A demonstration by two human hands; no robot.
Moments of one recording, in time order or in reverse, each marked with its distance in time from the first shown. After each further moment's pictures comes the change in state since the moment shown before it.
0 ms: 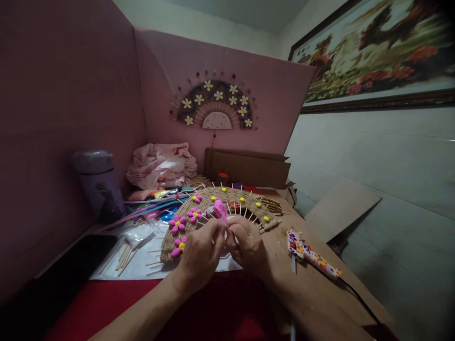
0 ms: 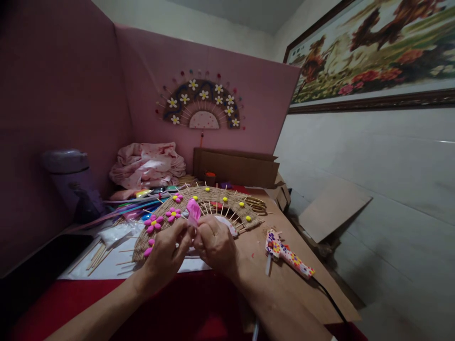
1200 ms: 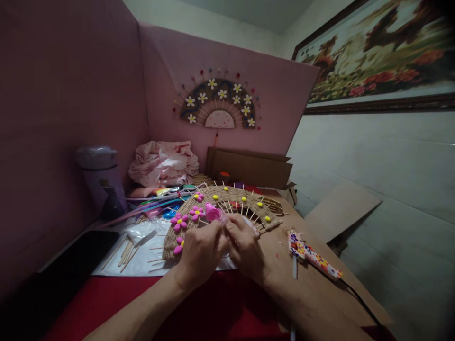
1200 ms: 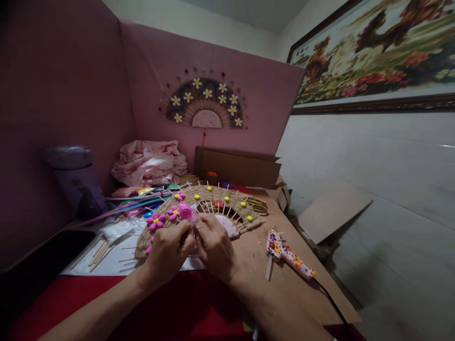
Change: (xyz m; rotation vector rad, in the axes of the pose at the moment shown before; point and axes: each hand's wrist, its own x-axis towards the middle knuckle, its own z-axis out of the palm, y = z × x) left_hand 0.001 -0.005 0.001 0.234 0.084 0.124; right_hand -0.001 -0.003 0.008 0.136 -0.106 0.137
